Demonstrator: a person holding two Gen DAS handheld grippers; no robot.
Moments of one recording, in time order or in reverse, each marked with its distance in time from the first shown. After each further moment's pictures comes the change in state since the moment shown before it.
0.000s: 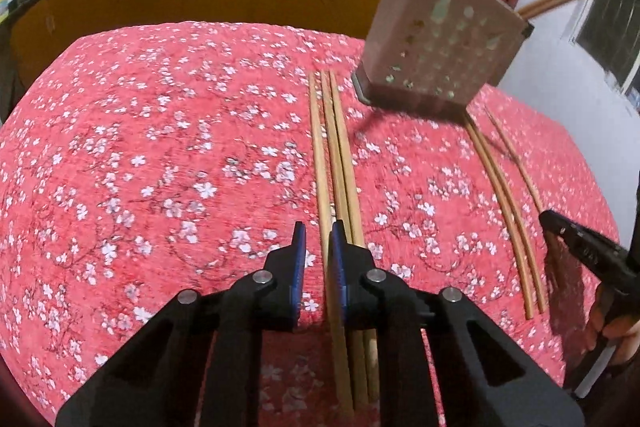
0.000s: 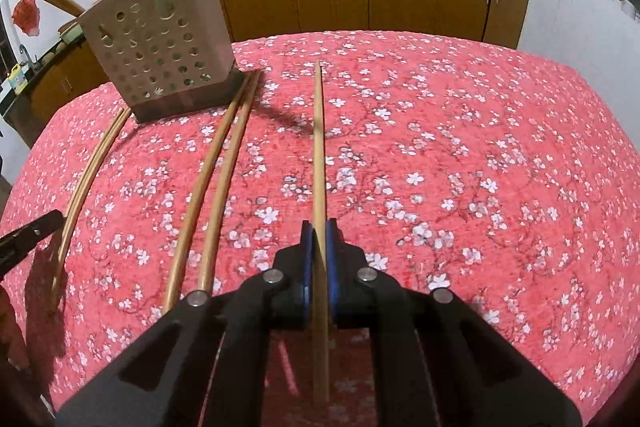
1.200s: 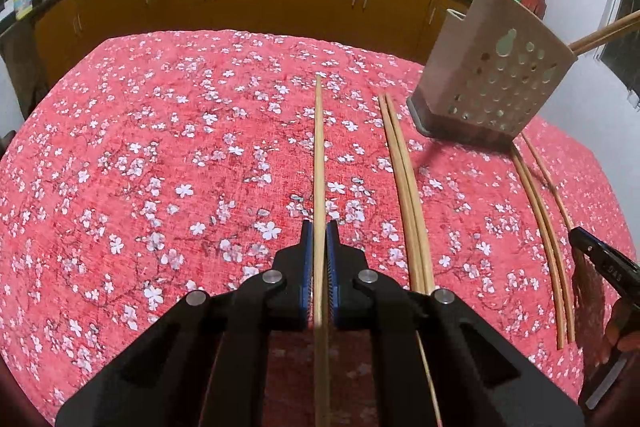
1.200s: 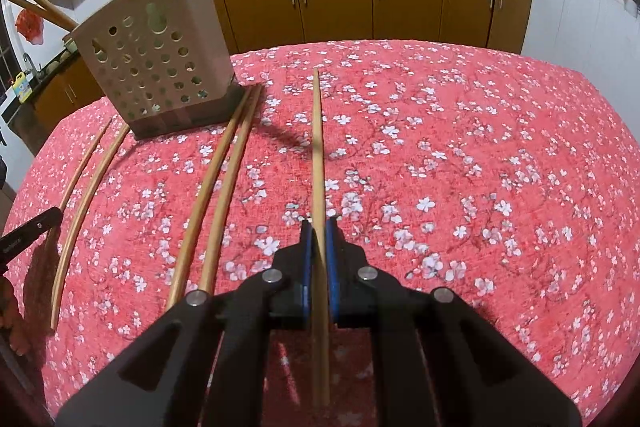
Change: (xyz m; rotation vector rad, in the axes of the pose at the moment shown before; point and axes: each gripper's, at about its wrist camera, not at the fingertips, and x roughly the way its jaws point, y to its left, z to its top) left arm 0.009 0.036 0.018 -0.059 -0.047 0.080; right arm 0.015 -0.002 0.014 0.009 -0.030 0.023
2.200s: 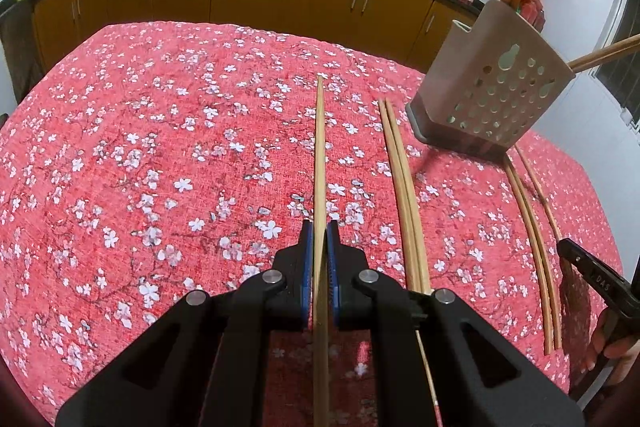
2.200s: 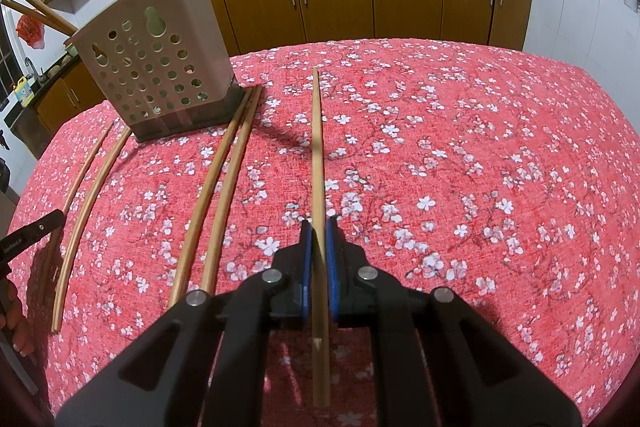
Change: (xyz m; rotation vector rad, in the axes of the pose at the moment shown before) left arm -0.006 0.010 0.001 -0.051 0.001 -0.039; right arm -0.001 -0.002 -0.001 0.007 0.002 0.009
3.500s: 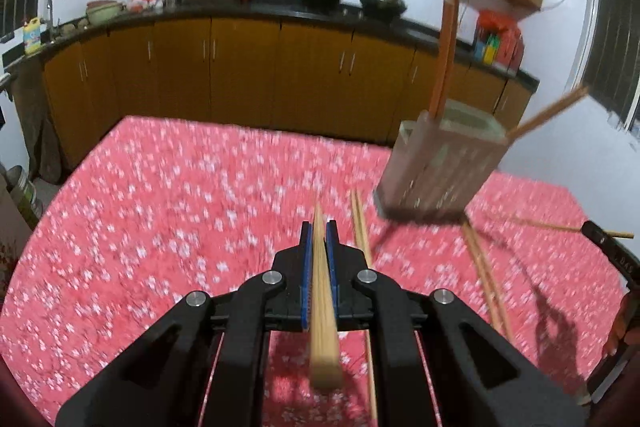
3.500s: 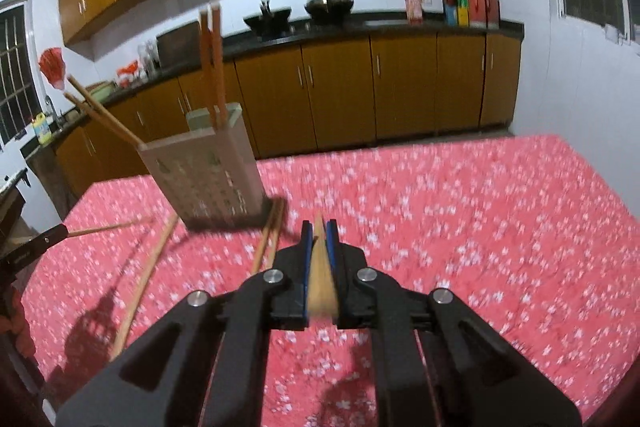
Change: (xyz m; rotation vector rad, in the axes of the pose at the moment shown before) left arm -0.088 -0.023 0.039 0.075 -0.222 0.011; right arm -0.111 0.003 0.035 -0.004 -0.283 0.029
